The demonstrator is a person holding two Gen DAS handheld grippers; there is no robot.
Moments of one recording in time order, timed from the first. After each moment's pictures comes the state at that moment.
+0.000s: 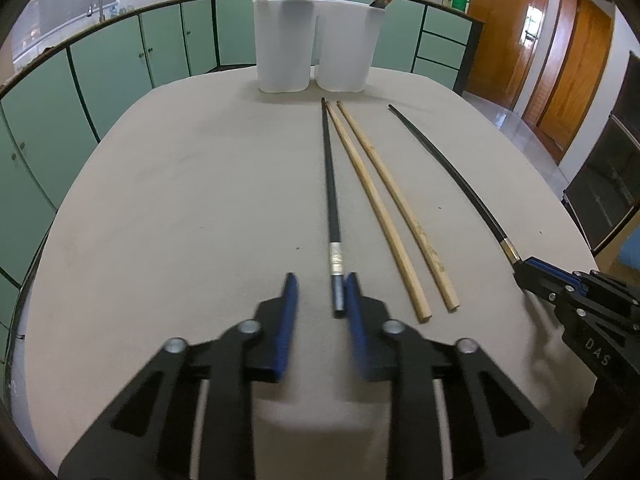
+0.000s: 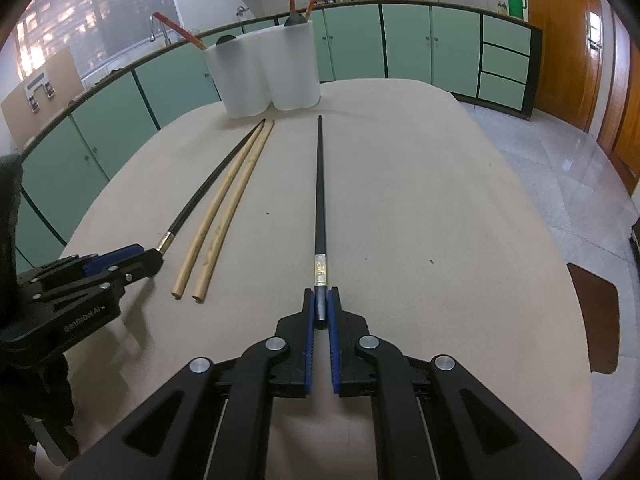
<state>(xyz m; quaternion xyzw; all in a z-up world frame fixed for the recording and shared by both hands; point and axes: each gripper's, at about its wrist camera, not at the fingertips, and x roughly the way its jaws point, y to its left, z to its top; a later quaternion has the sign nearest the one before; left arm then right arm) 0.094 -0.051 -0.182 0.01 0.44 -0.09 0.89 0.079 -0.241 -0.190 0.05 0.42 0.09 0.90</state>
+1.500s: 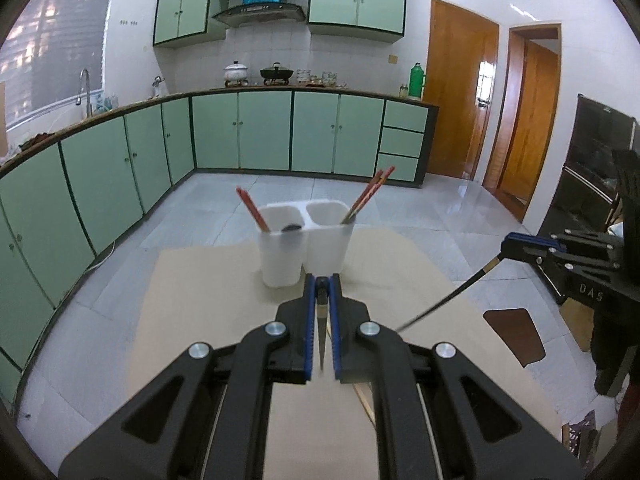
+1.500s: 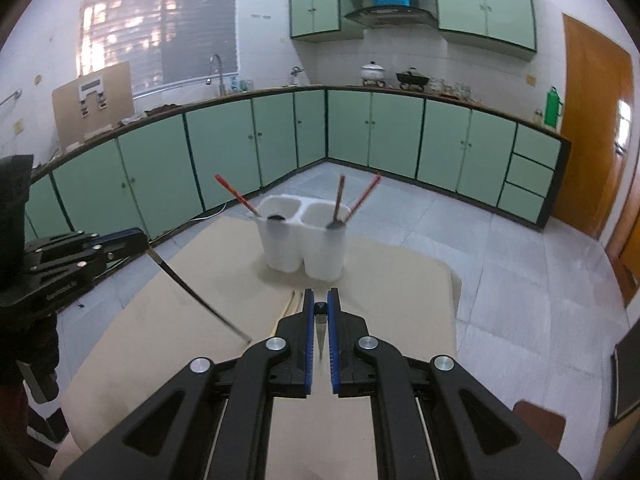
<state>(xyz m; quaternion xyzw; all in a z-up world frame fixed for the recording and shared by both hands) 0.107 -0.022 0.008 0.01 0.28 -0.16 0.95 0.115 -0.252 0.004 -0.03 0.30 0.16 0.94</state>
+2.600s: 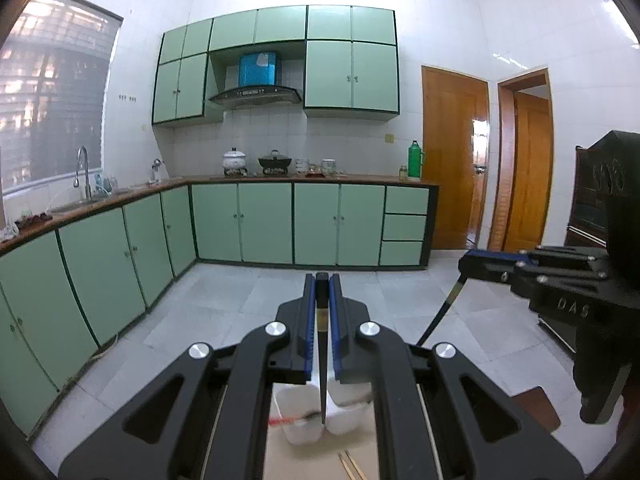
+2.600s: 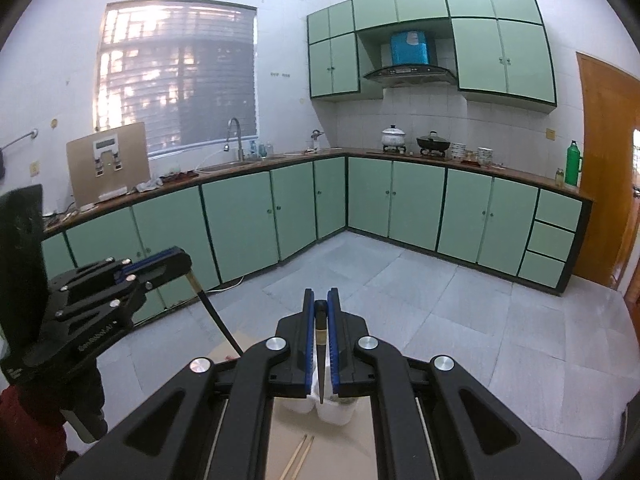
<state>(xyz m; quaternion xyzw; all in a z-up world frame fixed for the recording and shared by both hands) 0.208 -0.043 0.144 0.02 0.13 -0.15 0.98 0.233 -0.227 0.145 -0.01 0.20 0.19 0.96</state>
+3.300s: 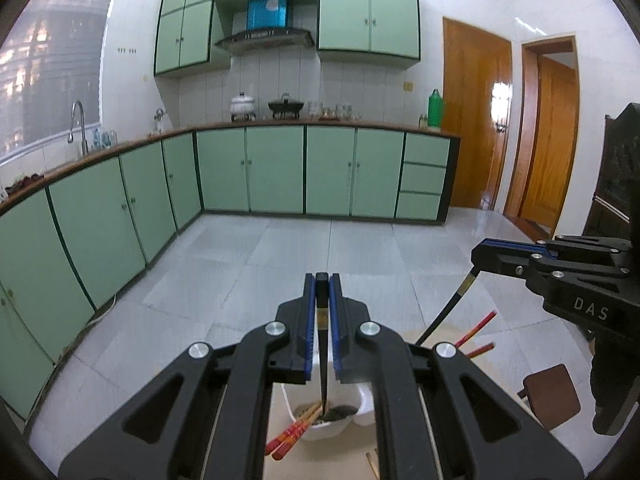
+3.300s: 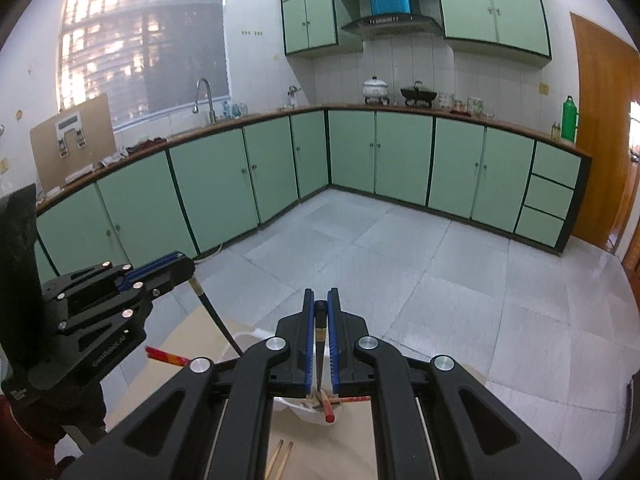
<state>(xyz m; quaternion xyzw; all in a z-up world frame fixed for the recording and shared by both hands) 0.315 -0.036 0.046 0.02 0.23 -0.13 0.96 0.324 -0.219 0.052 0.00 0.28 0.16 0.95</state>
